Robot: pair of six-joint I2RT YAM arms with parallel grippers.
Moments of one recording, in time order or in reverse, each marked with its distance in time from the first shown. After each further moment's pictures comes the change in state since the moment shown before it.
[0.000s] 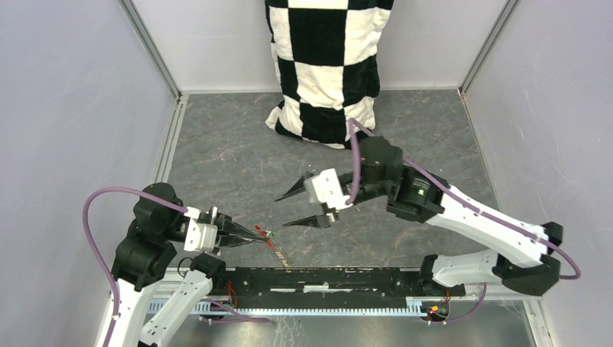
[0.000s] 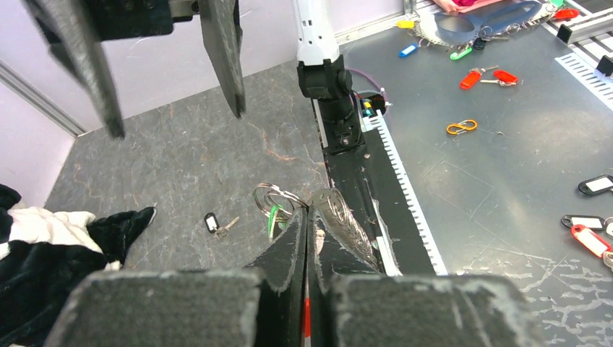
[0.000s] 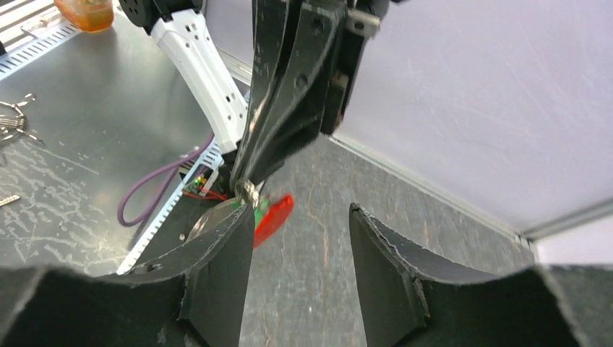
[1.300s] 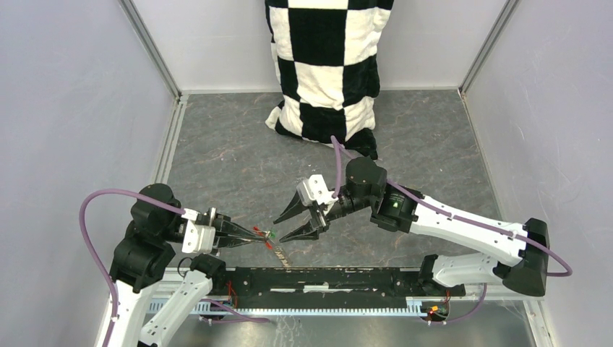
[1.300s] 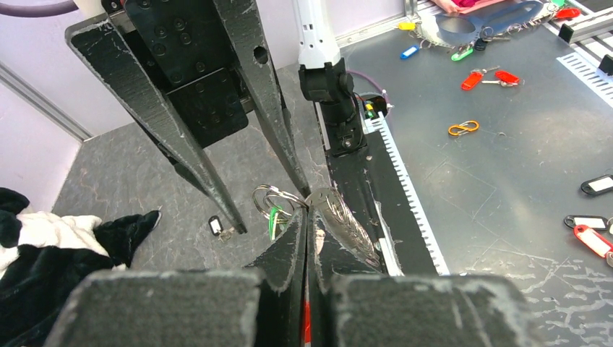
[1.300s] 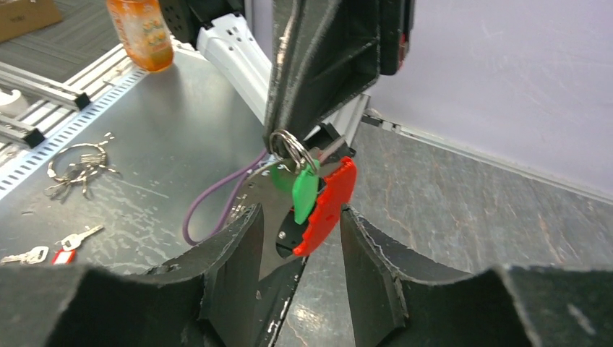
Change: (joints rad) left arm 0.000 -0.003 0.013 0.001 0.002 0.000; right arm -0.028 -0.061 -0.379 0.412 -0.094 0.335
